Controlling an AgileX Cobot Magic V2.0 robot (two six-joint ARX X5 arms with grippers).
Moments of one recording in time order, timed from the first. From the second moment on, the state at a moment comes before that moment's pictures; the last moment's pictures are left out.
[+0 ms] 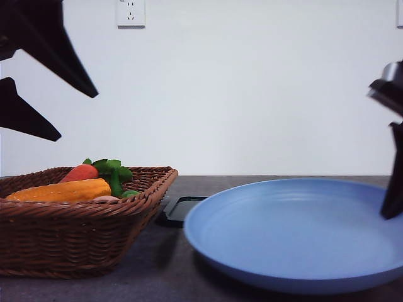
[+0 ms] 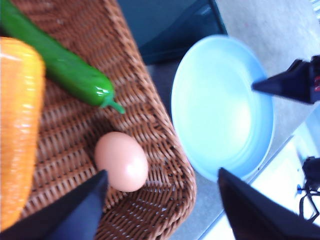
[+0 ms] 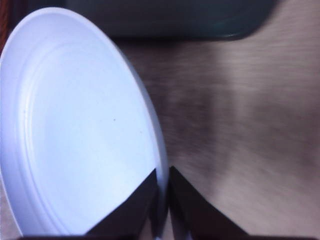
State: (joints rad) left_arx -0.41 1.05 0.74 -0.54 0.52 -0.24; right_arx 0.19 1.05 0.52 -0.49 -0.42 0.35
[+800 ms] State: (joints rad) left_arx -0.58 1.36 0.74 -0.41 0.24 -0.30; right_arx 0.16 0.93 0.52 -0.54 -0.41 0.35
